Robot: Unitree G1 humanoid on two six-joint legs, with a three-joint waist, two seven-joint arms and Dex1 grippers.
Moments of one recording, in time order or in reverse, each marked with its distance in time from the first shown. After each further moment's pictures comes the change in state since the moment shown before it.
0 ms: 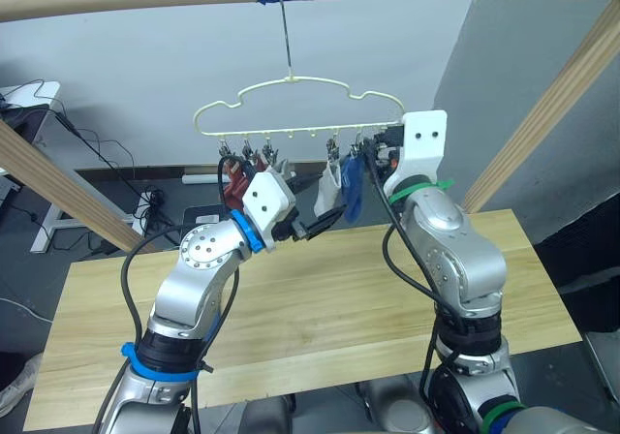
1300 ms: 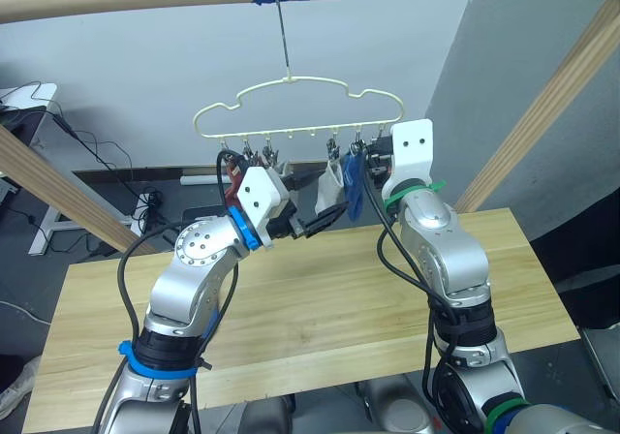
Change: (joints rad) left arm -0.013 0.001 0.024 -0.008 -0.073 0.000 -0.044; right arm -0.033 0.007 0.004 0.176 -0.103 -0.096 -0.011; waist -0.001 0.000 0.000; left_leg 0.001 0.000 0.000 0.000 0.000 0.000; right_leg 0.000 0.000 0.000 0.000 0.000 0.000
